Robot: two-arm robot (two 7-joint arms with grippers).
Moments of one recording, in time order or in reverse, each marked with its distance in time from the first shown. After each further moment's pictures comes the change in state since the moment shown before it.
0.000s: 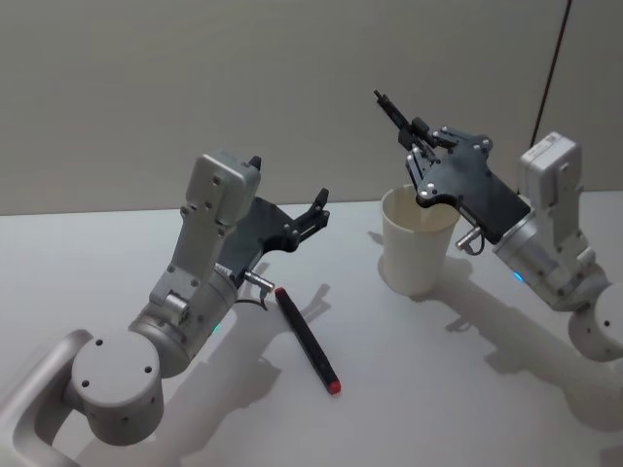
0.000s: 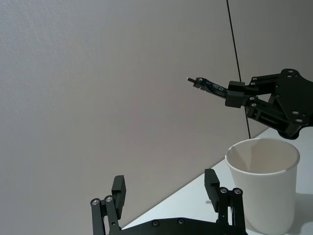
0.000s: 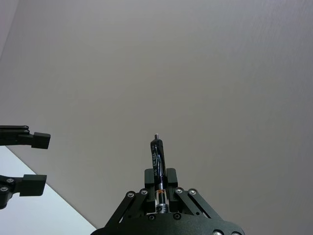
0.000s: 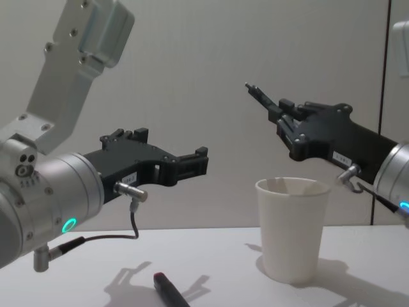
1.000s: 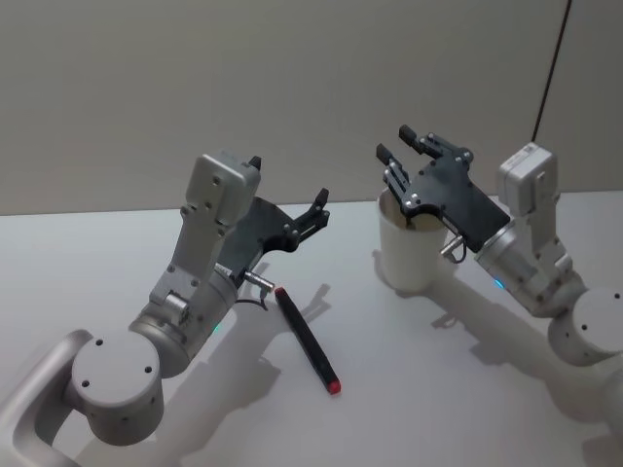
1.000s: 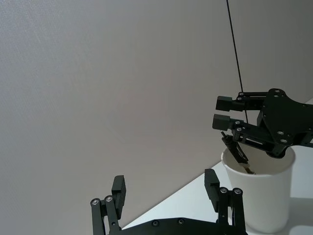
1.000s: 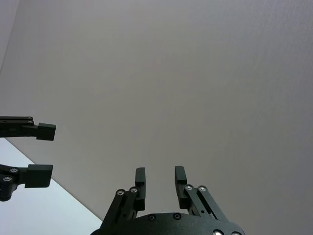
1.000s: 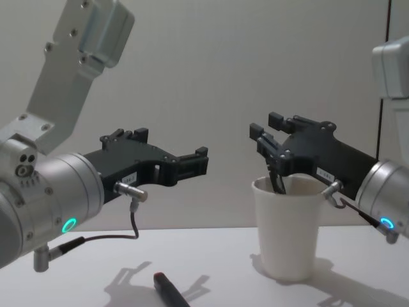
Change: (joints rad) left arm 0.000 0.000 0.000 0.000 0.000 0.000 0.000; right arm 0.042 -0.035 -0.024 0.116 0.016 -0.045 0.004
